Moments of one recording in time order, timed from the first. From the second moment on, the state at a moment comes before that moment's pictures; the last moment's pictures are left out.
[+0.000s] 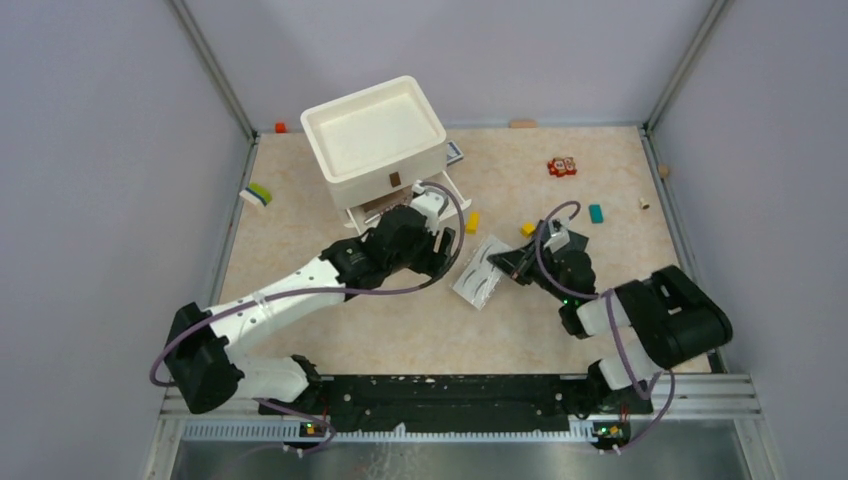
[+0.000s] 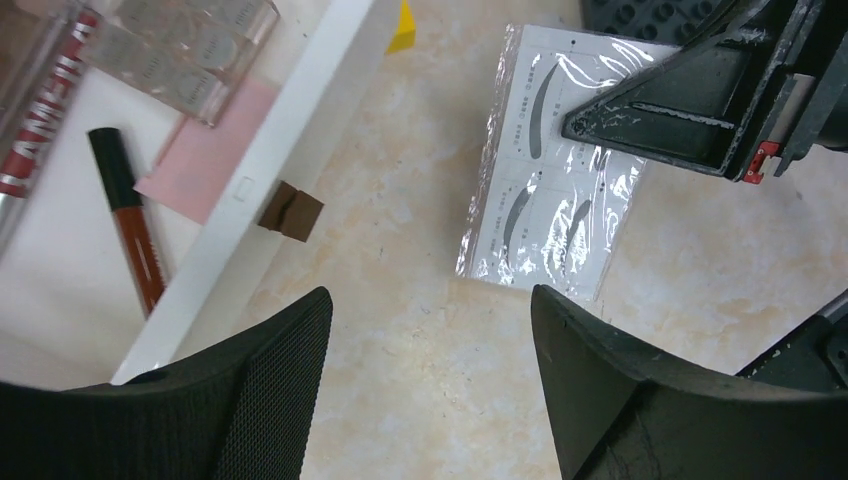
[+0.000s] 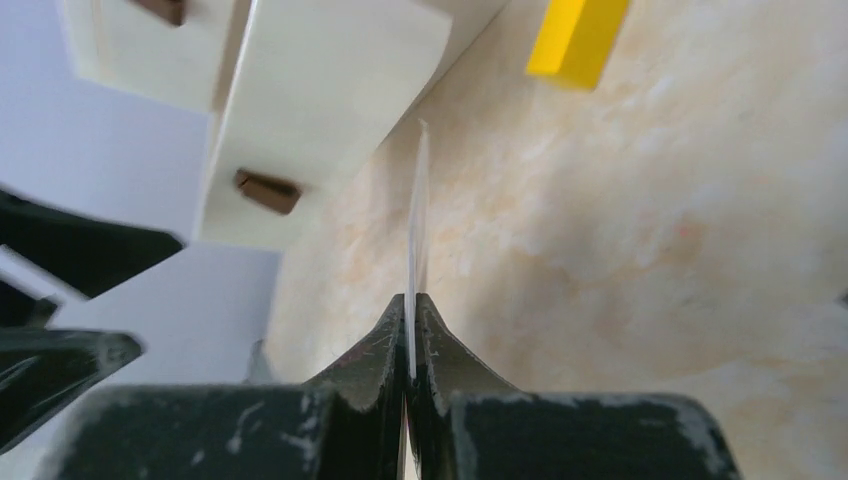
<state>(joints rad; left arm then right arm) -0.87 1.31 1.01 -0.35 -0.14 -0.28 0.38 1.61 0.16 1.30 -0.40 1.04</state>
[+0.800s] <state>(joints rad) -0.70 1.11 1.15 -0.48 -0.28 -0.15 0.39 0.87 0.58 0.16 0.06 0.75</state>
